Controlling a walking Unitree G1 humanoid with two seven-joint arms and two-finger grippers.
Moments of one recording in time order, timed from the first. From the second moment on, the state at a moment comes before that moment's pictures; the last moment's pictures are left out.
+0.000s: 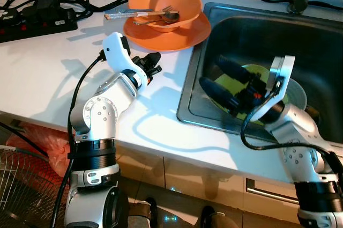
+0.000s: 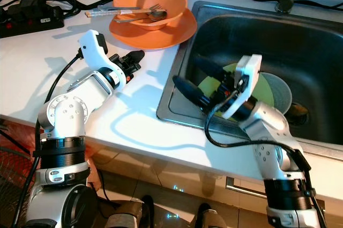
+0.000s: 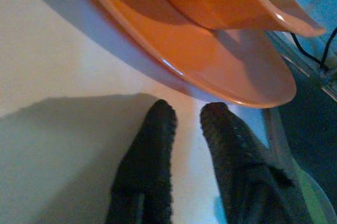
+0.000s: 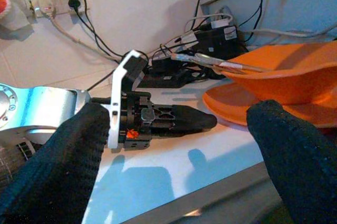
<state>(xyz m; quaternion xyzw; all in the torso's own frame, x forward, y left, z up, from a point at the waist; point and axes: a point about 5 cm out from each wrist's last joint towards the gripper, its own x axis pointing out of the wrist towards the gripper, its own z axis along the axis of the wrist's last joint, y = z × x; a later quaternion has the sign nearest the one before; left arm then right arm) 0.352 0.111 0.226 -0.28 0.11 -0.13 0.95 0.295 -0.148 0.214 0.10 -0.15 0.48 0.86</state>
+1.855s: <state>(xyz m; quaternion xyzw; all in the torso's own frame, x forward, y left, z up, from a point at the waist) 0.382 0.110 0.258 -0.38 0.10 -0.09 0.91 0.295 -0.152 0.217 0.09 -0.14 0.49 0.86</state>
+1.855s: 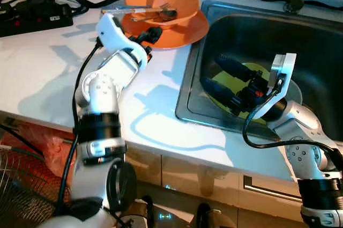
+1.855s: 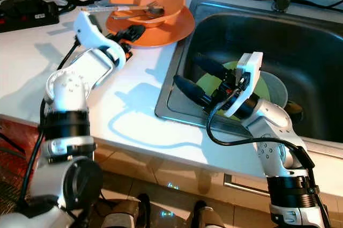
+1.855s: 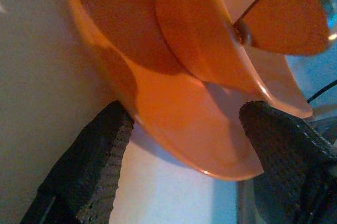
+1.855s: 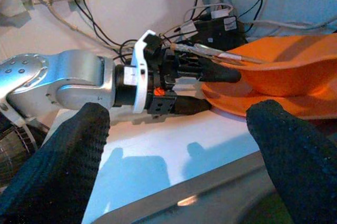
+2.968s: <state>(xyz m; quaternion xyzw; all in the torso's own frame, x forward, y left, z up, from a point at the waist) 0.402 0.108 0.256 -0.39 0.10 -0.10 0.91 0.295 -0.152 0.217 0.08 -0.14 0.49 0.86</state>
